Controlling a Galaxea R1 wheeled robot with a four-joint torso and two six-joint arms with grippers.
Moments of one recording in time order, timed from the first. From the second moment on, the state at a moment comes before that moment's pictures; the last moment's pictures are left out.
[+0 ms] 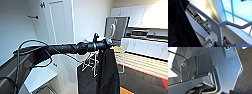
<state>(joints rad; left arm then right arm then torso) -0.08 2.82 -1.43 0.28 -0.05 -1.29 -1.57 3.07 -2.71 0.04 0.07 0.10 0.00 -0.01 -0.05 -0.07</state>
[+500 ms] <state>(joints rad) -0.08 2.83 -1.42 0.29 -0.04 -1.29 -1.57 3.07 -2.71 0.04 0.07 0.10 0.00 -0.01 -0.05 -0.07</state>
